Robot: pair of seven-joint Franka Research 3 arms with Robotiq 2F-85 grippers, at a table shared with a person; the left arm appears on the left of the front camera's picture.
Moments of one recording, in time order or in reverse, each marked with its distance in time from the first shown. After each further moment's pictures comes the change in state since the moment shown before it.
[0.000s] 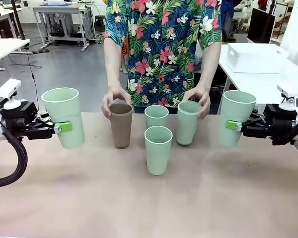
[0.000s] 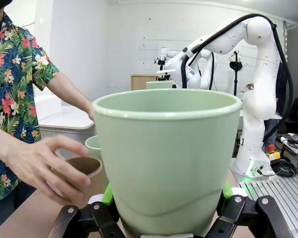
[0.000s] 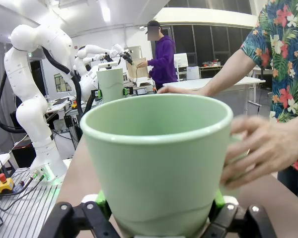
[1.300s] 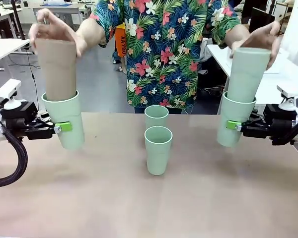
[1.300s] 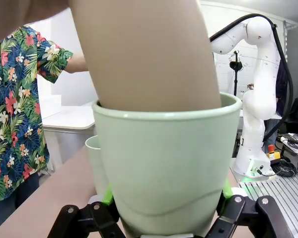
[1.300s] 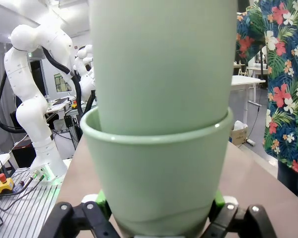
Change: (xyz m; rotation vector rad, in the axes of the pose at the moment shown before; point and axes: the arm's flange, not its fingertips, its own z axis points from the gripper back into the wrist) left arm 0.000 0.000 0.000 0.000 0.000 0.000; right arm 0.000 0.000 0.000 0.000 0.000 0.000
